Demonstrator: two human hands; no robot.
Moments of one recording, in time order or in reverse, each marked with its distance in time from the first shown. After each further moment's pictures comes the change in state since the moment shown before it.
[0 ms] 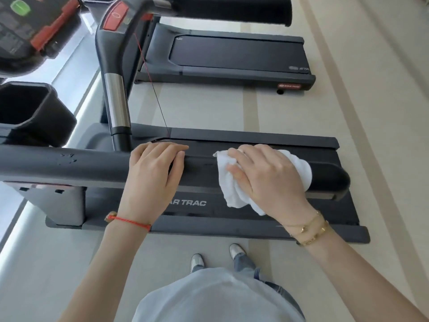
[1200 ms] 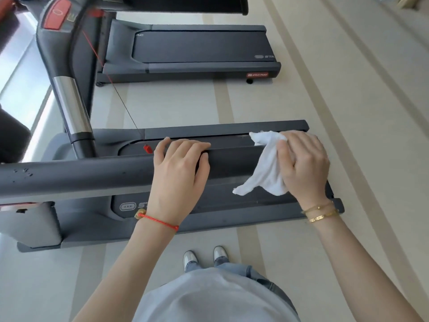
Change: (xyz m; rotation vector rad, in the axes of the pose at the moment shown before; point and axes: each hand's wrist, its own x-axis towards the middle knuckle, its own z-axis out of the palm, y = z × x) left_hand 0.005 0.074 0.034 -0.116 -0.008 0.129; right_hand -0.064 0.082 -0.003 0.153 0.345 0.490
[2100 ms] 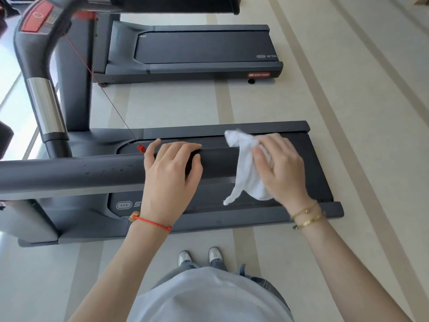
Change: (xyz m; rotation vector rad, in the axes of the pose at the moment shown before) left_hand 0.003 0.043 0.029 0.034 0.039 -0.061; right_hand 0.001 0.027 -0.008 0.205 -0.225 -0.036
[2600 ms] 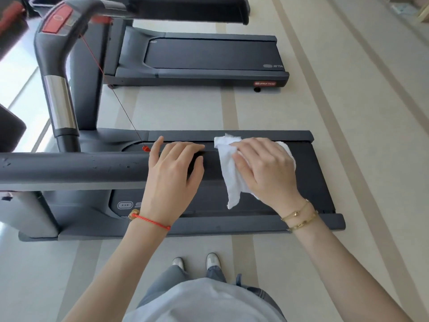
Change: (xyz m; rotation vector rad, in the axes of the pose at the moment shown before) left_hand -0.001 -0.003 -0.009 -0.006 -0.020 0.022; right_hand 0.012 -0.025 0.006 -0.264 0.030 -0.351
